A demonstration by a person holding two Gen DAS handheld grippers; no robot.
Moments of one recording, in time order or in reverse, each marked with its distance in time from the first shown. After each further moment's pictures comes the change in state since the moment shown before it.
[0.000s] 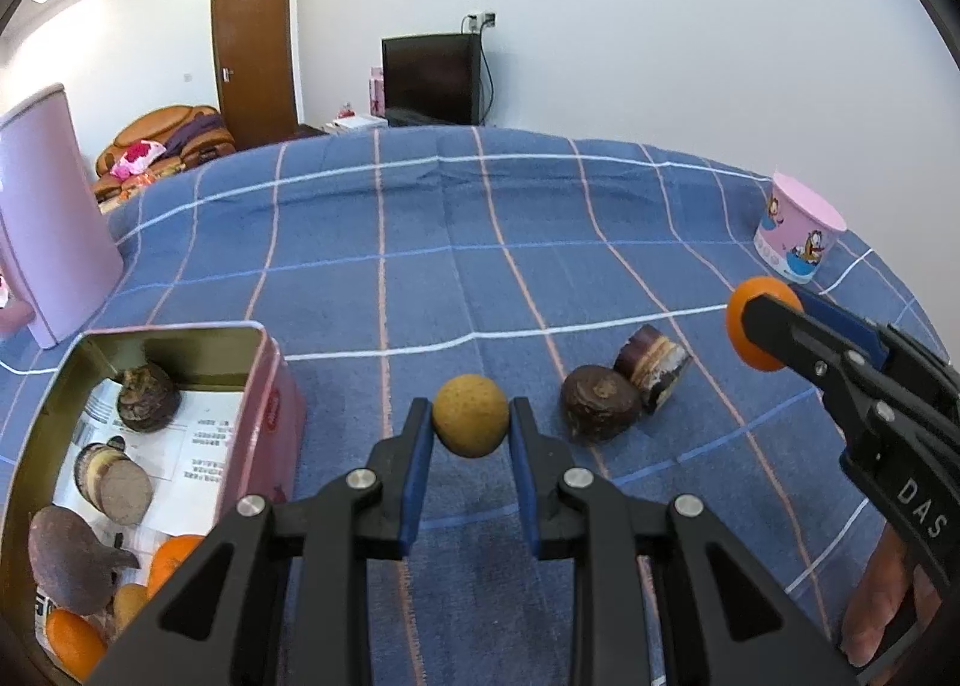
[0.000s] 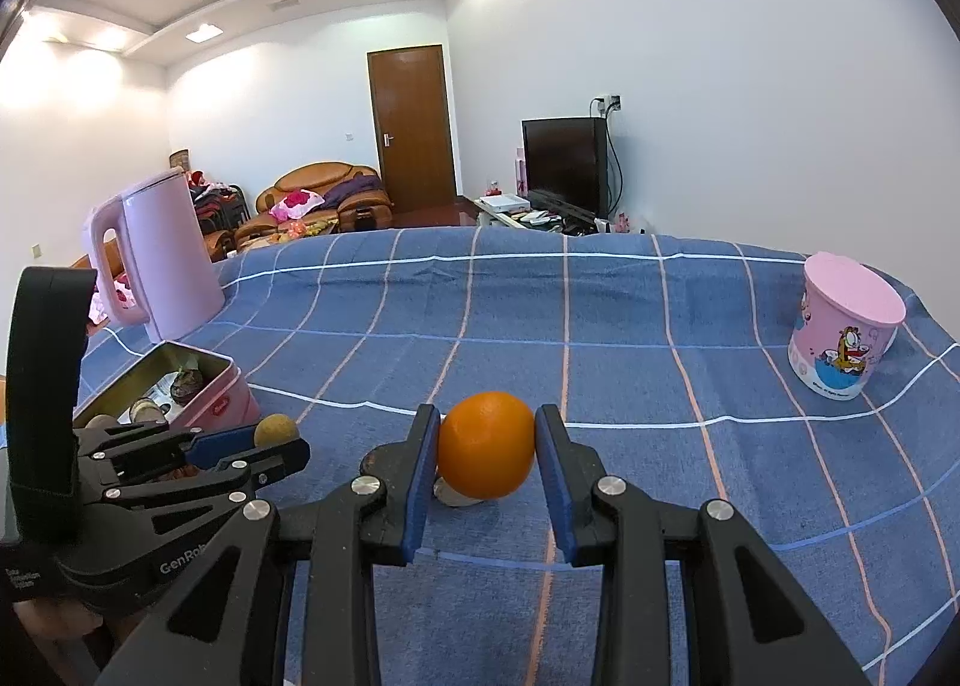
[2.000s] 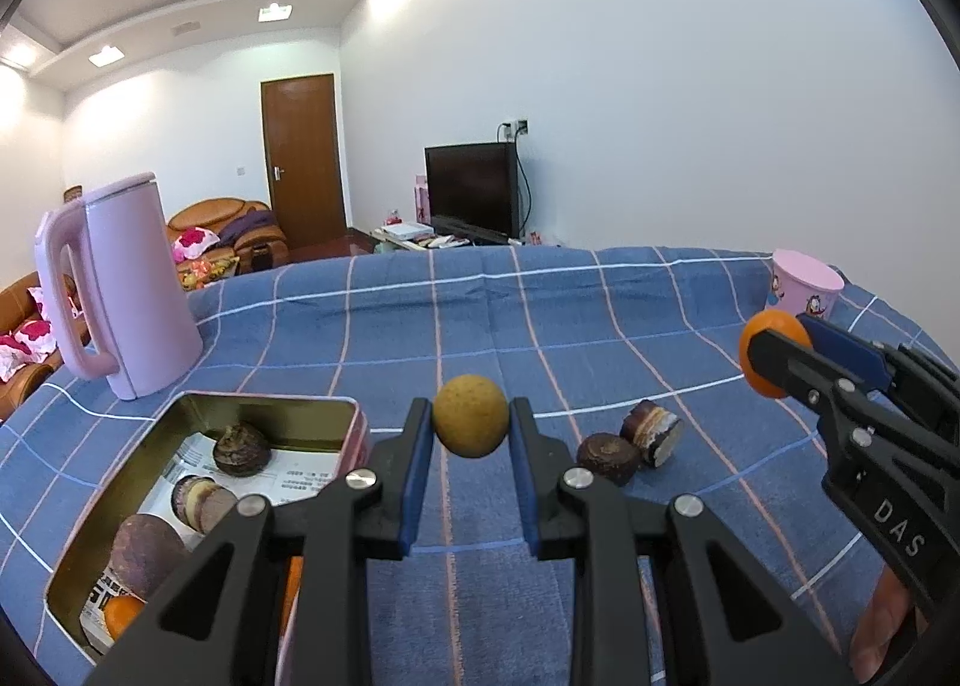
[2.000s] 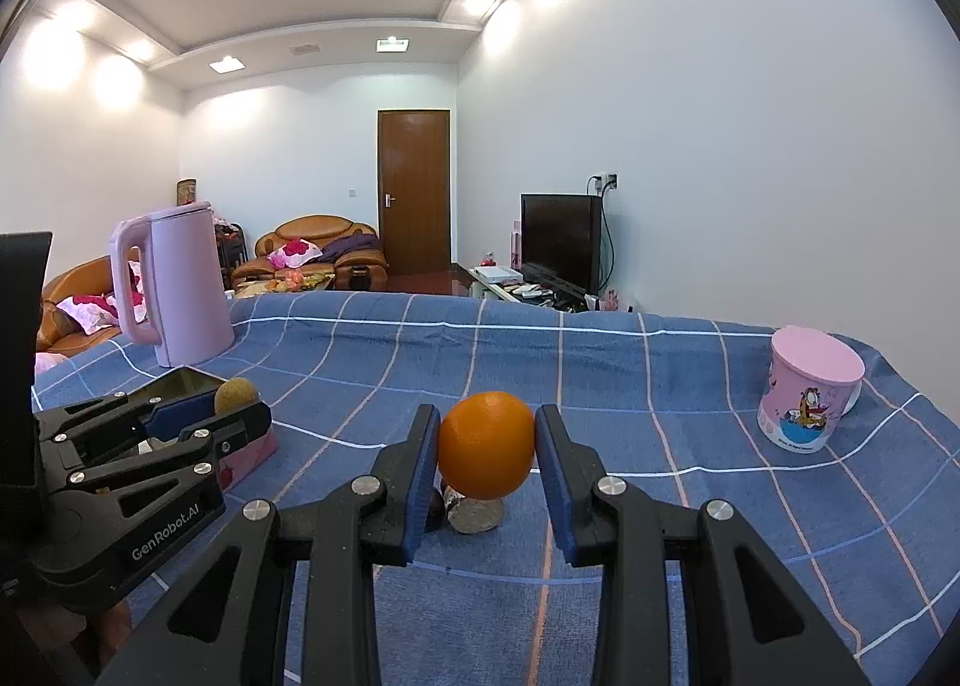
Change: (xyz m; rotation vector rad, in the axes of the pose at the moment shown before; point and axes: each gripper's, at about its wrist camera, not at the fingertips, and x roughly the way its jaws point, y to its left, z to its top) left arm -0.058 -0.003 -0.016 0.014 -0.284 0.117; right arm -0.039 0.018 -0.008 -0.077 -0.188 -0.039
